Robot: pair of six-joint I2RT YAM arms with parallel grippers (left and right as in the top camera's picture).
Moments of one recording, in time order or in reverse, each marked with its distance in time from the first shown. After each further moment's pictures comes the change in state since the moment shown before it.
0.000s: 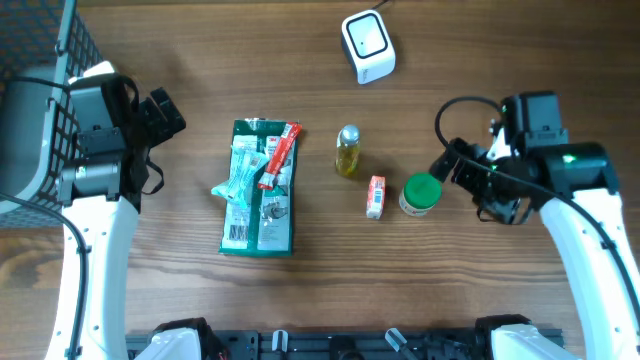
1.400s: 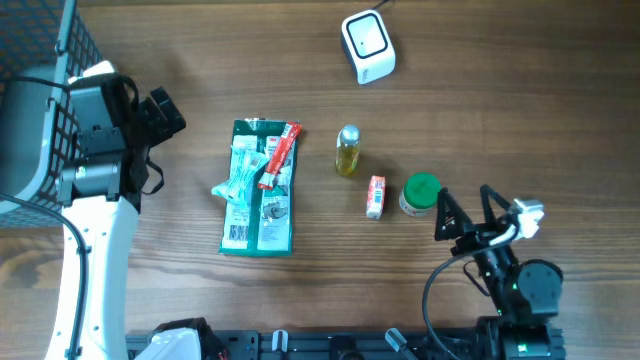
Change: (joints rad) left arm 0.000 -0.001 0.000 0.002 0.000 0.000; right arm -0.073 -1.216 -1.124 1.122 -0.038 -0.238
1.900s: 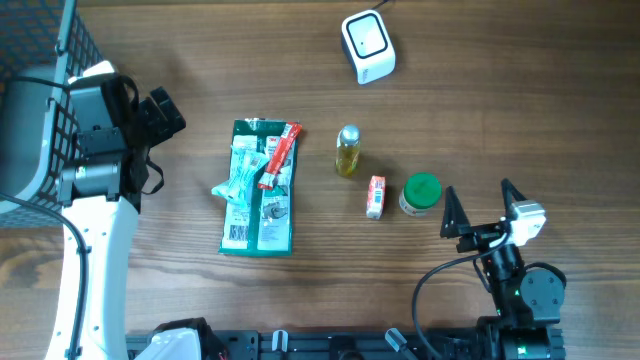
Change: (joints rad) left arm 0.000 0.000 0.000 0.001 0.000 0.000; right arm 0.000 -0.050 -0.014 0.068 0.108 -0.230
